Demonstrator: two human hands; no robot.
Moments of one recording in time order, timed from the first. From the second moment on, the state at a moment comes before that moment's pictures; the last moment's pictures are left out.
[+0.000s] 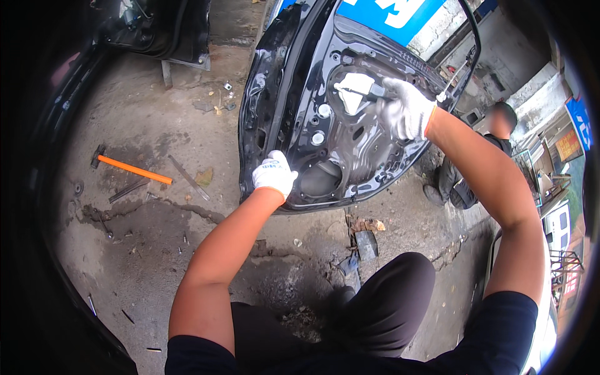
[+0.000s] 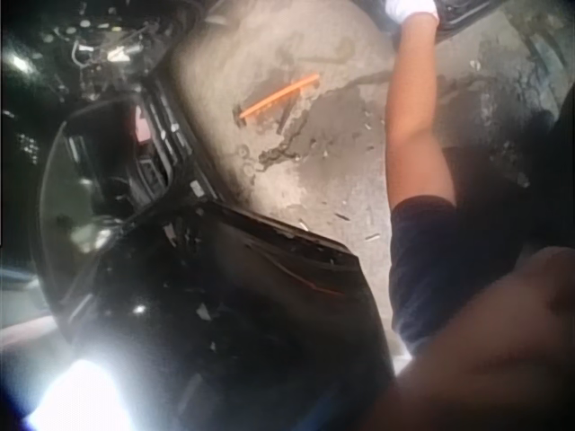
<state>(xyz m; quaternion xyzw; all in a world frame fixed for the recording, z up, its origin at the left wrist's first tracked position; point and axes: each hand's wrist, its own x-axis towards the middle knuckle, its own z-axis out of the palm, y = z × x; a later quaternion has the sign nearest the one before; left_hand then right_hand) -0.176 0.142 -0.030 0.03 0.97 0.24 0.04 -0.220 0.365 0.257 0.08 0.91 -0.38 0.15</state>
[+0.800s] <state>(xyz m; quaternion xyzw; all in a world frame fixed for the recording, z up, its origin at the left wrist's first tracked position) -0.173 0.141 -0.027 0.03 0.97 0.25 0.06 -0.221 0.366 0.268 0.11 0.91 -0.33 0.20</state>
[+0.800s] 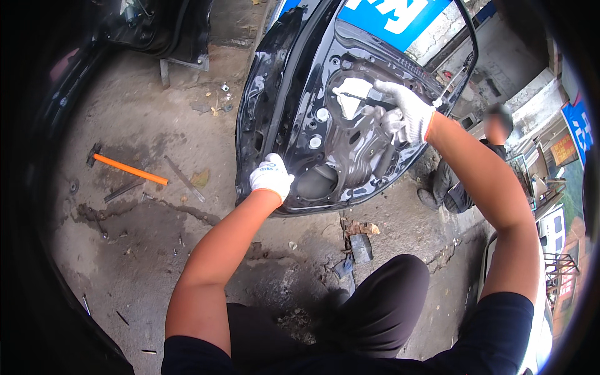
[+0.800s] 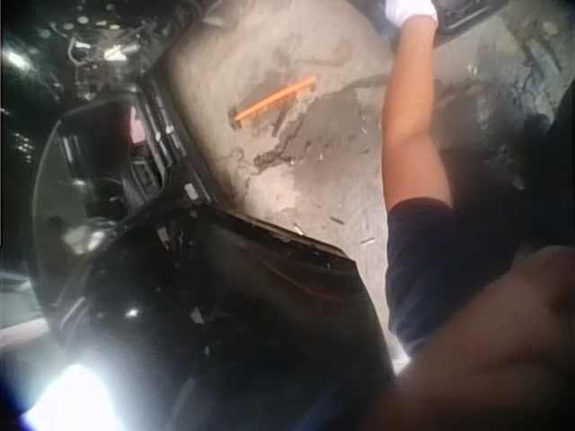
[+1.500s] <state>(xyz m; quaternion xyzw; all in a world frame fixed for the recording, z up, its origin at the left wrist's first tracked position) -0.170 0.140 -0.031 0.05 0.97 0.25 0.03 -0.195 0.349 0.257 -0.25 0.93 -0.15 -0.23</state>
